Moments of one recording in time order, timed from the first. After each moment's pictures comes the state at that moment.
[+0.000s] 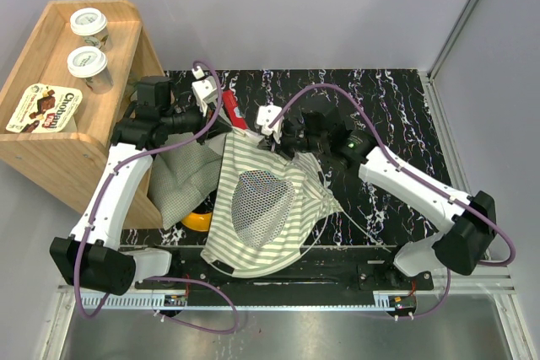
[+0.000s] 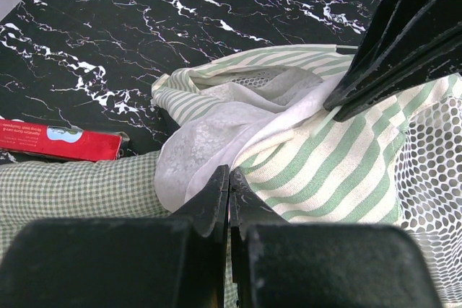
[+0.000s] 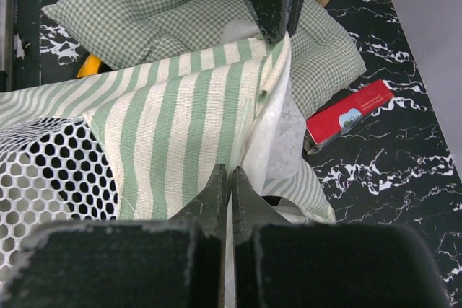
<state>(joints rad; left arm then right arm) -0.18 1.24 1.32 -0.66 0.84 0.40 0.80 1.43 1.31 -0.29 -0.45 -0.48</state>
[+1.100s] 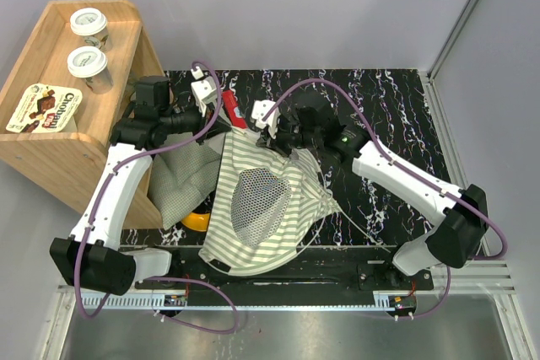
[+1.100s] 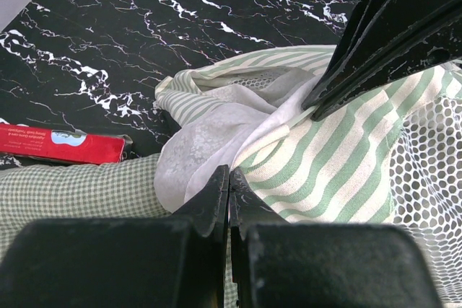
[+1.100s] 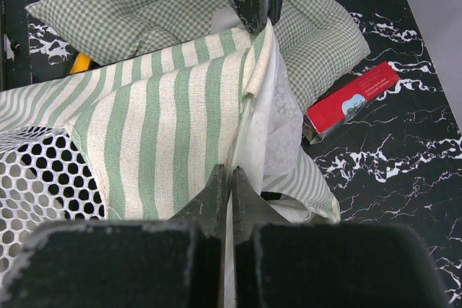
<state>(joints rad) -0.17 1.24 1.32 -0.66 0.86 0.41 0.80 1.49 1.37 -0.32 -0.41 -0.44</state>
